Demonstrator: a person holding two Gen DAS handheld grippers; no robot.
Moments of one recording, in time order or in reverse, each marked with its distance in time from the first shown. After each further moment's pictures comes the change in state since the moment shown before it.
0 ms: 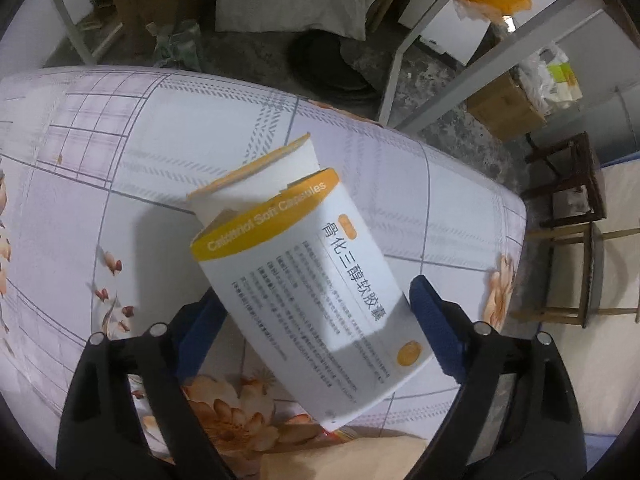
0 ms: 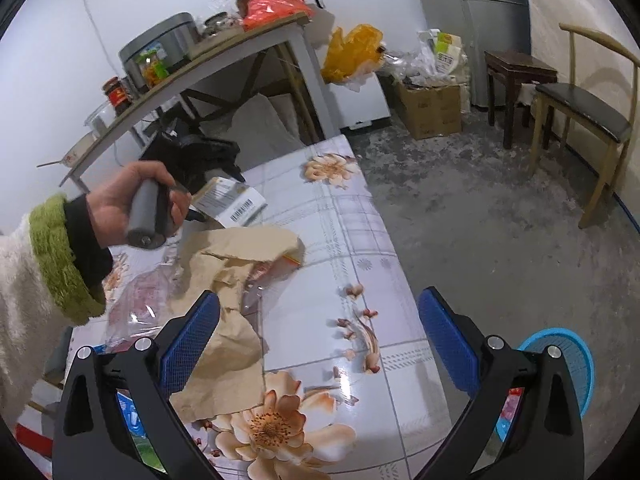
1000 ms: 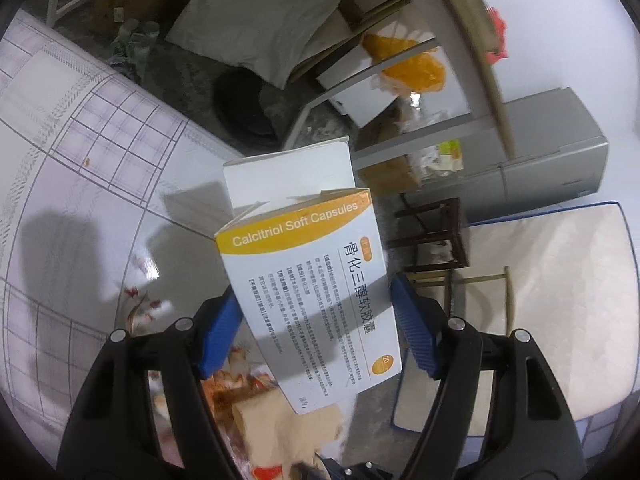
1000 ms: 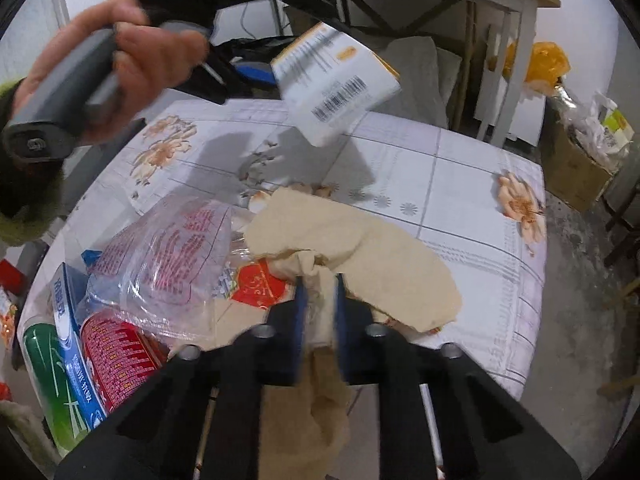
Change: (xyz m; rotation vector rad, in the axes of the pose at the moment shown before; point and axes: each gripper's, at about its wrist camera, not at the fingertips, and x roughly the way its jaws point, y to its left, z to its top) left arm -0.099 0.092 -0.006 -0.132 -0.144 -0.544; right arm 0.124 0.105 0.026 -0.559 0.268 0.204
